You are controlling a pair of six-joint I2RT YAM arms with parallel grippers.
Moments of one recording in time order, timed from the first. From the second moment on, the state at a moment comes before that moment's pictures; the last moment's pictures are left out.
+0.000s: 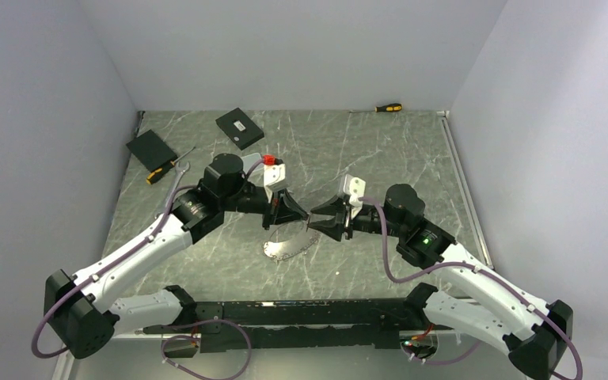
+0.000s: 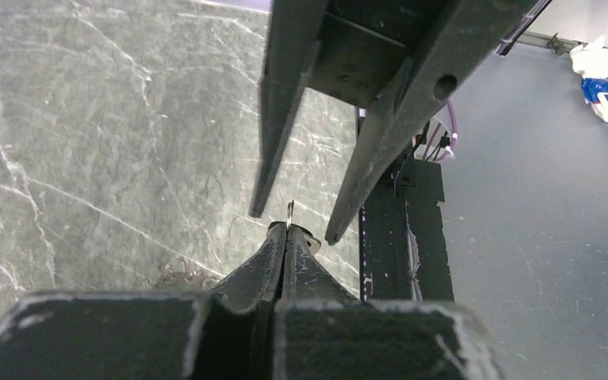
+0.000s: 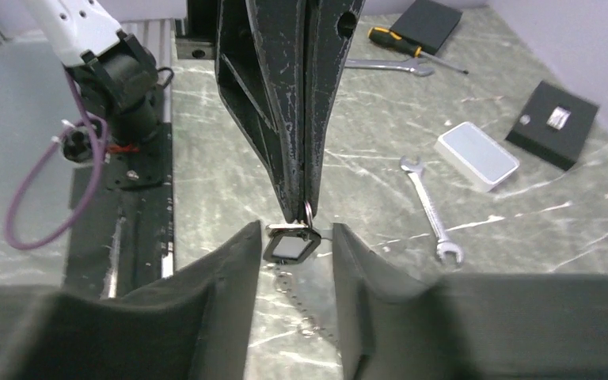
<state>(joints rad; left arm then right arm) -0.71 1.12 0.97 -0.14 0.82 0.05 0.76 0.84 0.71 0.03 -0.58 -0.12</state>
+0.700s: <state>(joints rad) -0.72 1.07 0.96 -0.07 0.84 0.03 0.76 0.79 0.71 0.02 -0.60 -0.14</state>
